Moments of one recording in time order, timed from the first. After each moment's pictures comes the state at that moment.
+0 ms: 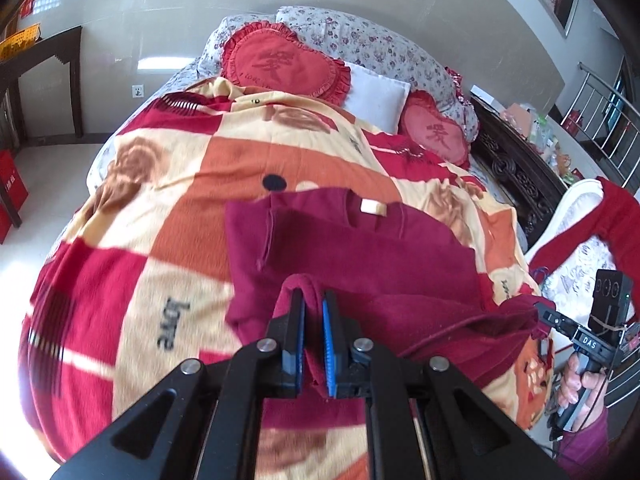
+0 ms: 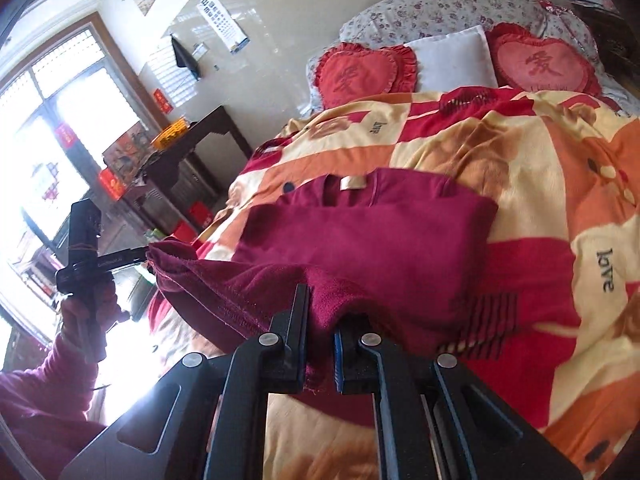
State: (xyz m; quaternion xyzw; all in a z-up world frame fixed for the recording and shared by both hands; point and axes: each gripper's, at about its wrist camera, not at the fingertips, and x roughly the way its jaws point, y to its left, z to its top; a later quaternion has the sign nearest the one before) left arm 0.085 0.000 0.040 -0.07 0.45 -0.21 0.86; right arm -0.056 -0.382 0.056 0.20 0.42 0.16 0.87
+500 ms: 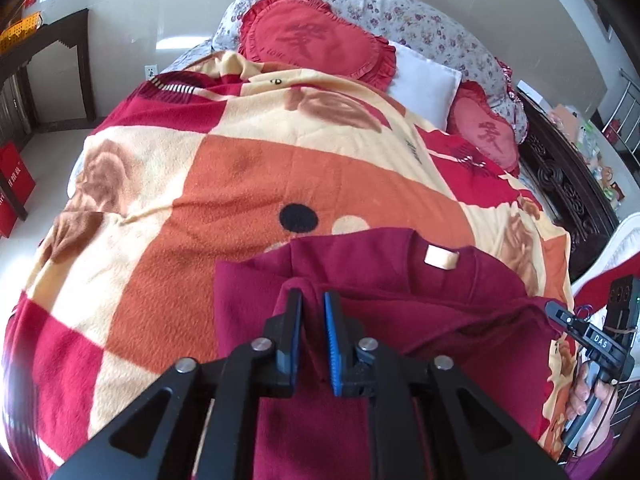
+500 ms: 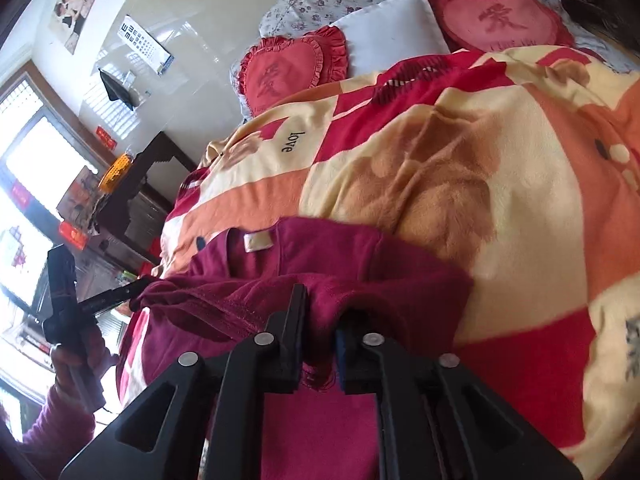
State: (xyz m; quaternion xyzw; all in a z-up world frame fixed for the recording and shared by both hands) left arm 0.213 -0.039 -0.025 -0.07 0.49 -0.16 0.85; right arm 0.087 -0.435 -0.021 0.26 0.45 0.08 0.85
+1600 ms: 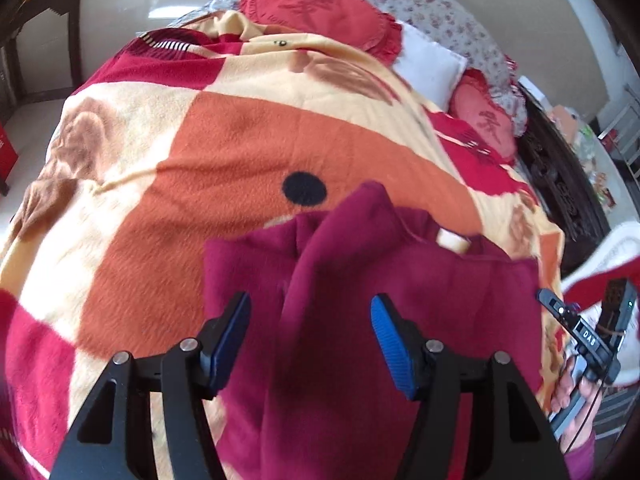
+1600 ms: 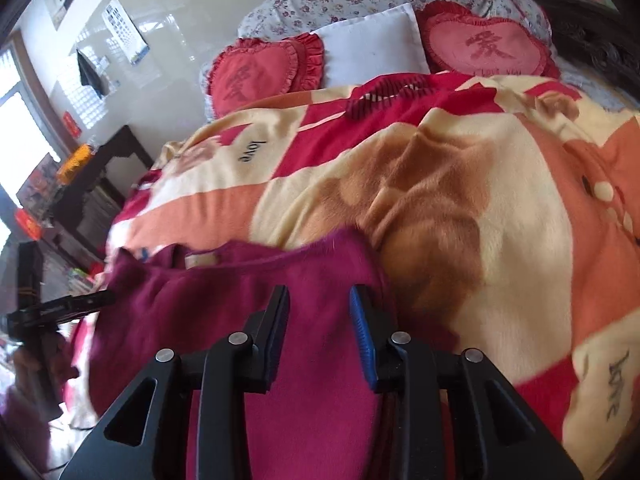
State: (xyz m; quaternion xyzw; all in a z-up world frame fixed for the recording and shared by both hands) left arm 0.212 -0.020 -0.047 -0.09 0.53 -0.19 0.82; right arm 0.096 -0.427 -0.027 0.21 0.44 0.03 0.87
